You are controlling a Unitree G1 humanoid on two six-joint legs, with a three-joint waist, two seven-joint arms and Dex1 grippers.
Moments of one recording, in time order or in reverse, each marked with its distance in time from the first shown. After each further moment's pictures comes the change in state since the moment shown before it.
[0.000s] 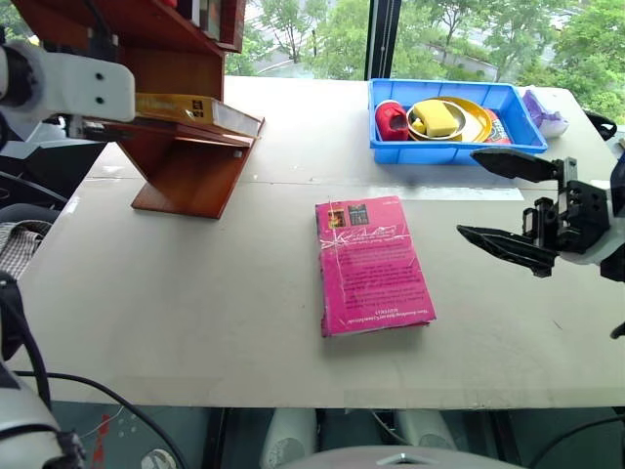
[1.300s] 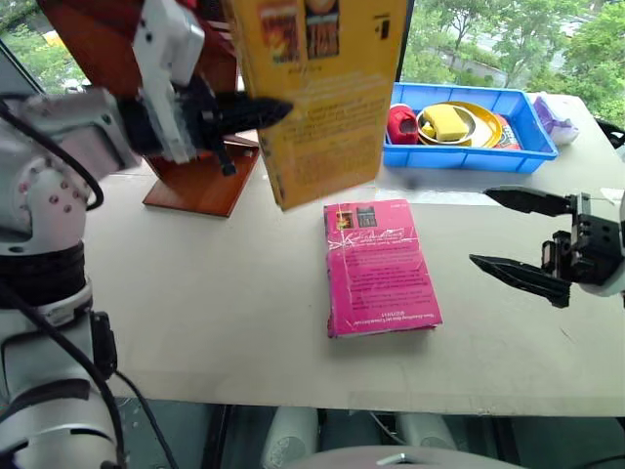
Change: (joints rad) left arm 0.308 -0.289 0.304 -0.862 -0.935 1.163 0.432; right arm 0.178 -0.080 -0.115 -0.067 0.006 0.092 0.015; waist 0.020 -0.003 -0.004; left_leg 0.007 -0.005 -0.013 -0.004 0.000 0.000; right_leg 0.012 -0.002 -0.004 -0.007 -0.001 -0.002
